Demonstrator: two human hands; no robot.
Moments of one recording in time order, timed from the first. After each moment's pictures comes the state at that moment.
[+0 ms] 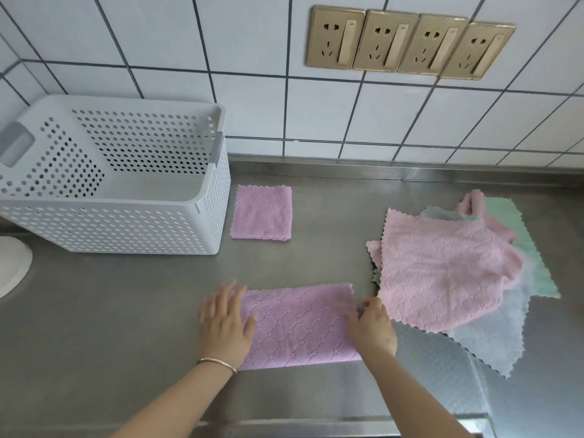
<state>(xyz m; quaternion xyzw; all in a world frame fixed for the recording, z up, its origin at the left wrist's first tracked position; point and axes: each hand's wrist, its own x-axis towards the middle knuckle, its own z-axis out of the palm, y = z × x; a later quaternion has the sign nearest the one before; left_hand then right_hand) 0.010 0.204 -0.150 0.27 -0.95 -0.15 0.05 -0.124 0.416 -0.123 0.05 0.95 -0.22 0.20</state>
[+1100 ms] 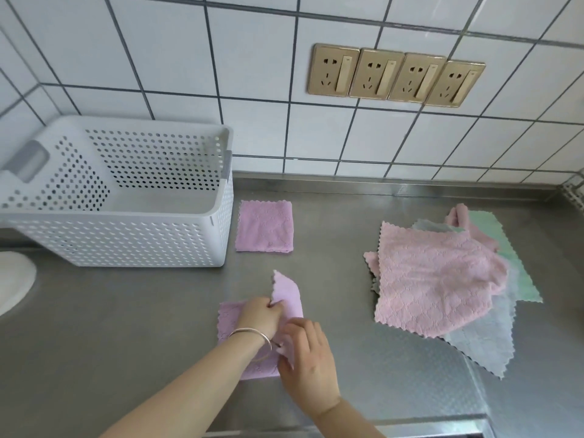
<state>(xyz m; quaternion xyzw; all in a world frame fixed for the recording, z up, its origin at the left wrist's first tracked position) -0.042 0.224 -0.069 0.37 -0.81 -0.43 -0.15 -0.028 0.351 -0.111 -0.38 0.86 -0.33 -0.11</state>
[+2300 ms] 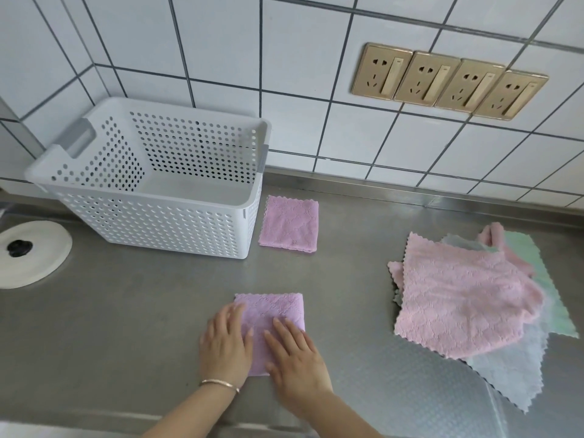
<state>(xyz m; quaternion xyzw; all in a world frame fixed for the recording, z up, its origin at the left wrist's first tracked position) 0.052 0.188 -0.156 0.35 -0.90 -0.24 0.06 -0.019 0.330 -0.156 -0.48 0.87 -0.08 0.08</state>
